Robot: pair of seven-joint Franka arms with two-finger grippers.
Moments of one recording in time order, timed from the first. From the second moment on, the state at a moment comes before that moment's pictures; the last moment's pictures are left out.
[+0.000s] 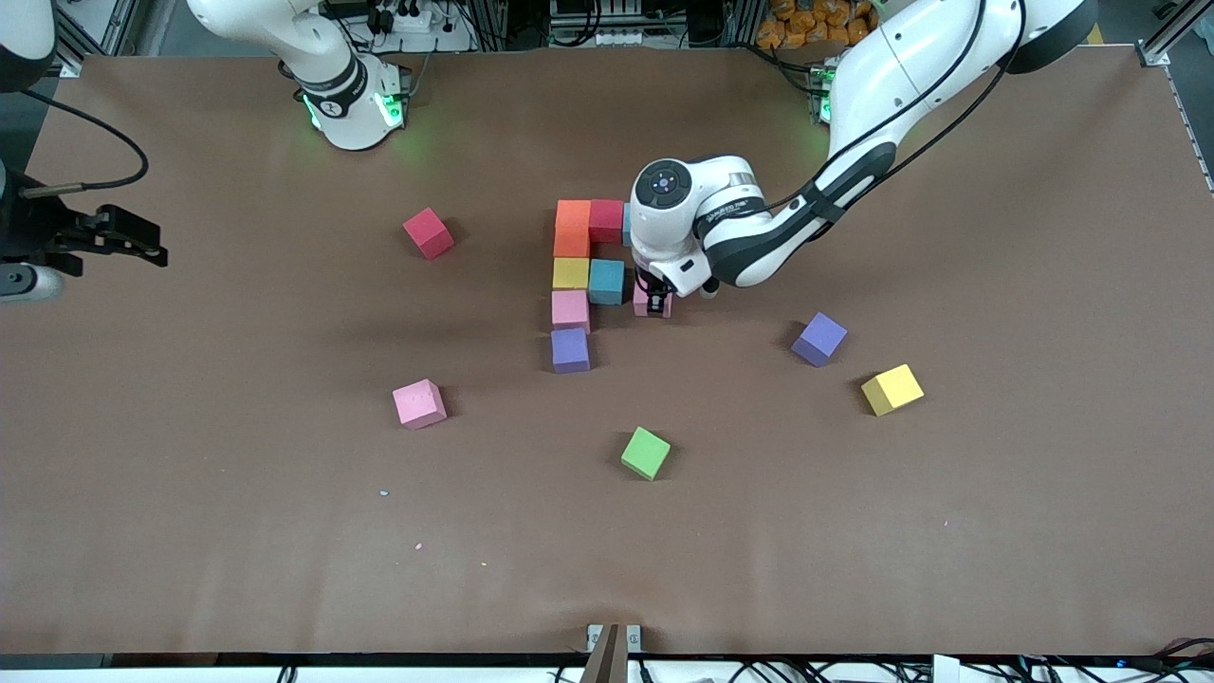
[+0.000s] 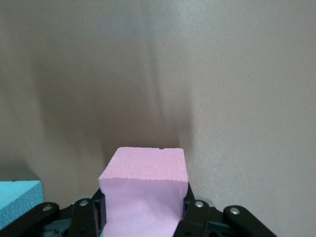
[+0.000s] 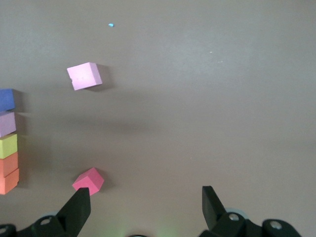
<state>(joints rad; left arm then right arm) -0.06 0.73 -0.84 -1.93 0.73 2.31 -2.76 0.57 0.11 -0.62 -1.48 0.06 1.44 -0.18</state>
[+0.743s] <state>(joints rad) -0.07 0.73 -0.84 -1.94 0.73 2.32 -2.78 0.09 -0.02 -0.10 -1.56 0.06 1.42 -0.18</state>
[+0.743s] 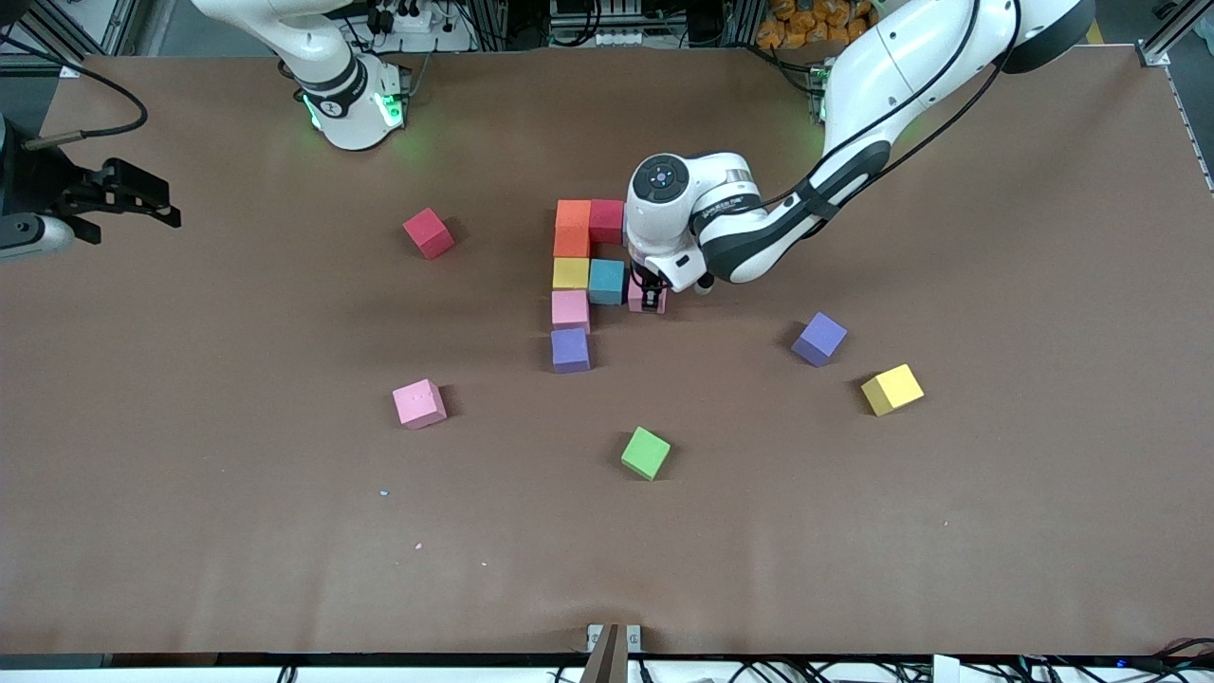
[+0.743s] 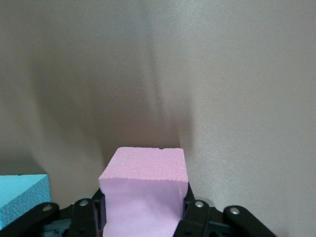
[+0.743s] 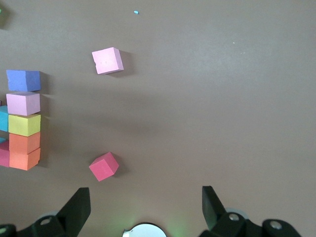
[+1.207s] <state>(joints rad) -0.07 0.73 -0.84 -1.94 0.73 2.33 -2.79 0.07 -0.03 -0.08 -1.56 0.05 1.46 -0.18</state>
